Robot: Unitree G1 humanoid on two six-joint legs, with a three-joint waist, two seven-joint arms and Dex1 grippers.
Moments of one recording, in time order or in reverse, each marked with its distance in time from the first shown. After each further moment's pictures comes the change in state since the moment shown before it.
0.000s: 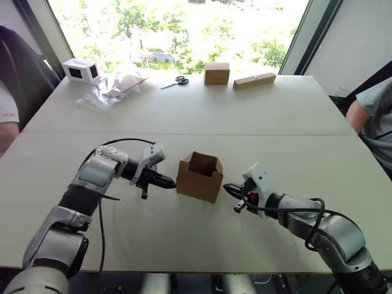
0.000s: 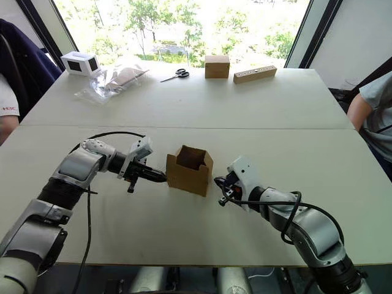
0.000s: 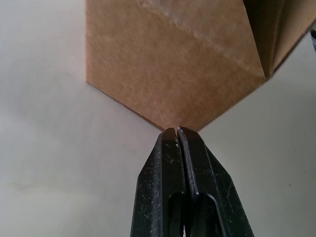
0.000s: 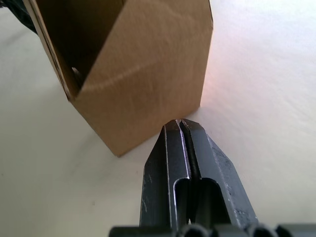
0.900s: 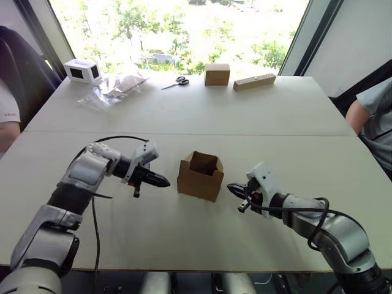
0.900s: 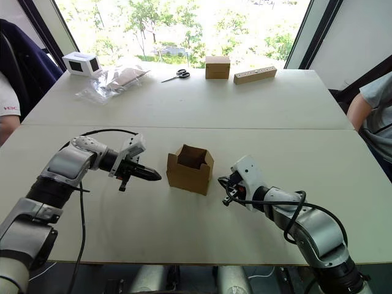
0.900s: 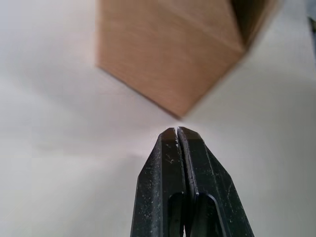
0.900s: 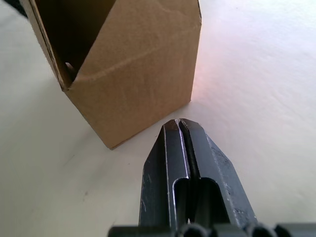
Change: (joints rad) left arm -0.029 0.026 0.010 0.046 -0.021 -0.047 0.045; right arm 0.002 0.027 -0.026 -0.008 -0.052 0.021 0.040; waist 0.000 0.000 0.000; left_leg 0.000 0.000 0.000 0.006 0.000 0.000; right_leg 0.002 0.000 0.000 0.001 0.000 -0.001
